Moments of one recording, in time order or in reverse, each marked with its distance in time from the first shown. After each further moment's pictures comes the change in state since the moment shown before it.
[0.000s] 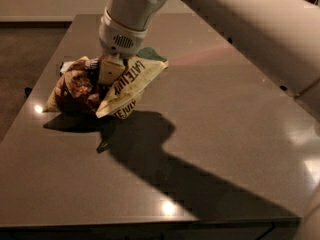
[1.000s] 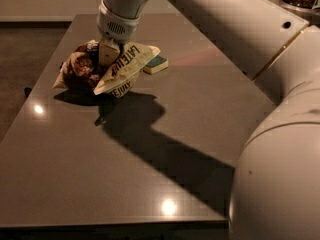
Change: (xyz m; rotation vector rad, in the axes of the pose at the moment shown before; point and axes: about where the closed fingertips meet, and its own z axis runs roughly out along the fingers) arm -0.005 -0.079 0.011 0.116 0.026 0.091
